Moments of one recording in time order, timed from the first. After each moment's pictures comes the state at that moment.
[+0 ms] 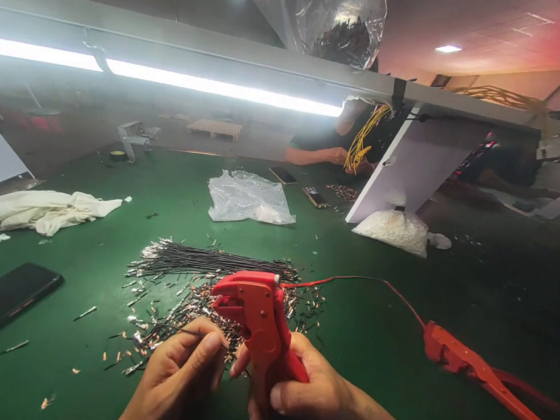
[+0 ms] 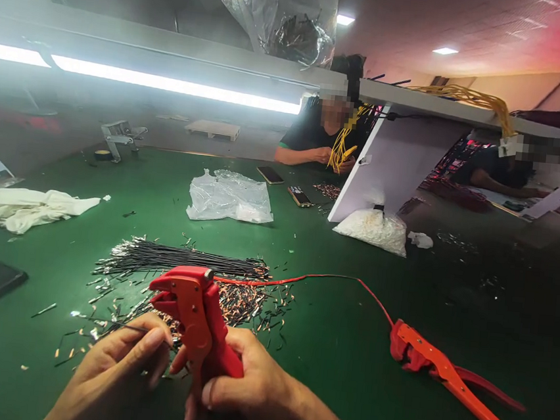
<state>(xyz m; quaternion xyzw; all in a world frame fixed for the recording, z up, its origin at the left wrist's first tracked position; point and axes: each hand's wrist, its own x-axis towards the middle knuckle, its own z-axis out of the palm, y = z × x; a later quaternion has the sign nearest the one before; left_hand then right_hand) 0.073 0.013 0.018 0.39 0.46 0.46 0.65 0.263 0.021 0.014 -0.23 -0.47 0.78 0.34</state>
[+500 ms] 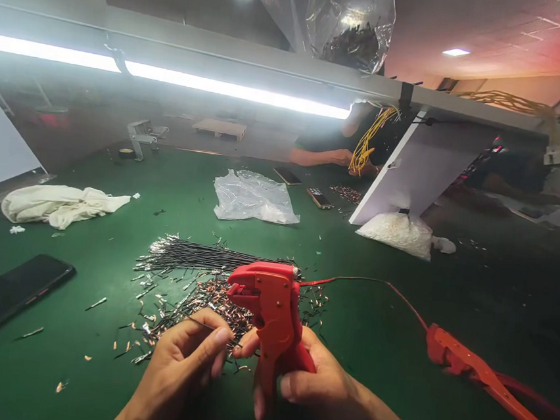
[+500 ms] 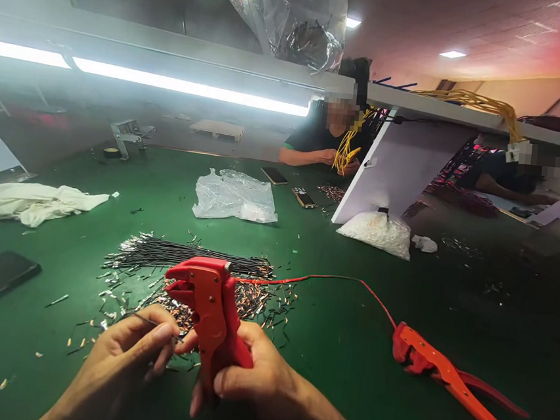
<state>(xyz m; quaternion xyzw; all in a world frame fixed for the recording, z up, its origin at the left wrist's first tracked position) 0.071 0.013 0.018 0.41 0.48 0.48 0.61 0.266 0.024 0.003 -0.19 -0.49 0.77 0.36</state>
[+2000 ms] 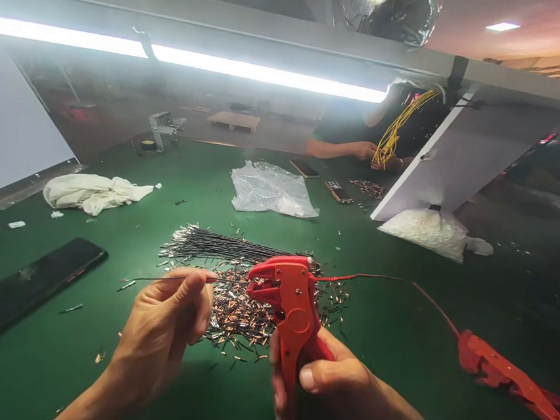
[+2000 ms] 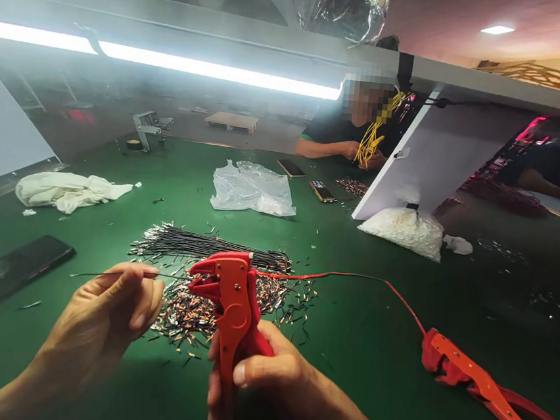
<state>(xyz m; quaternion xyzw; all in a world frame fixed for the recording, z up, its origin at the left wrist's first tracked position) 0.038 0.035 0.045 0.36 0.42 0.59 0.59 0.260 0.008 0.004 -0.18 -0.30 0.88 0.33</state>
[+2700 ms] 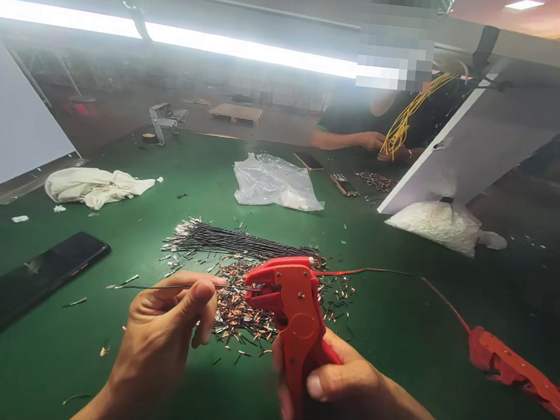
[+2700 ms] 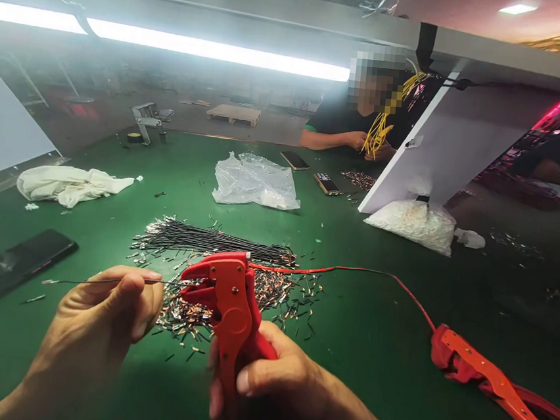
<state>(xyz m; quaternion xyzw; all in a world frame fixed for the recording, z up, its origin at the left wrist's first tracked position) 0.042 0.028 0.041 0.42 0.43 0.61 0.52 0.256 -0.003 -0.002 -0.16 -0.24 0.89 0.34</state>
